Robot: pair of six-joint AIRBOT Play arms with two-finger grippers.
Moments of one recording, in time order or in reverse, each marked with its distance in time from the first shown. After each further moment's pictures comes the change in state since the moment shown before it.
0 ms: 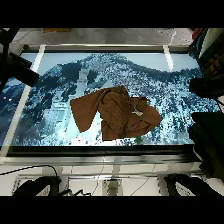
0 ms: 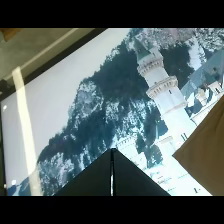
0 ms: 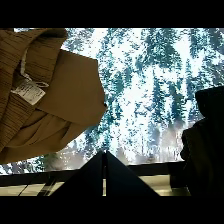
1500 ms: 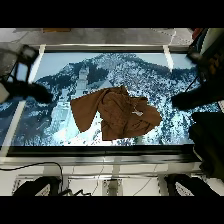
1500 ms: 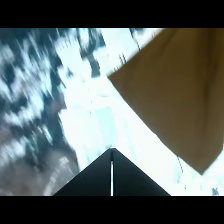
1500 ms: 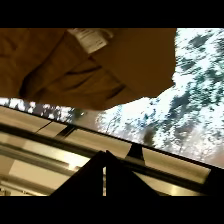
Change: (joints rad) left arm 0.077 -0.011 -0.296 -0.155 -0.154 -0.179; right arm 0.000 0.071 -0.329 0.333 -0.071 -0.274
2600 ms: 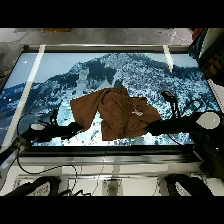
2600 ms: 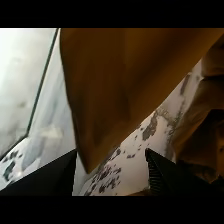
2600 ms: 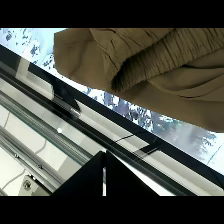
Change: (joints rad) left arm 0.155 -0.293 -0.716 -1.040 0.402 0.179; right arm 0.000 0.203 -0.585 0.423 -0.387 -0.210
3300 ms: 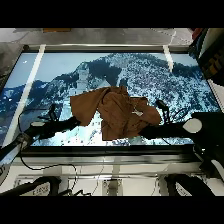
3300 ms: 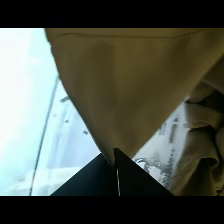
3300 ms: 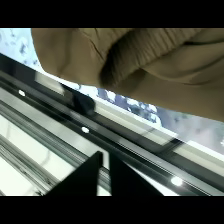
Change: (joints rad) left arm 0.000 -0.039 0.058 -0.210 0.100 0.262; right arm 0.052 -0.062 -0.210 0.143 -0.221 0.006
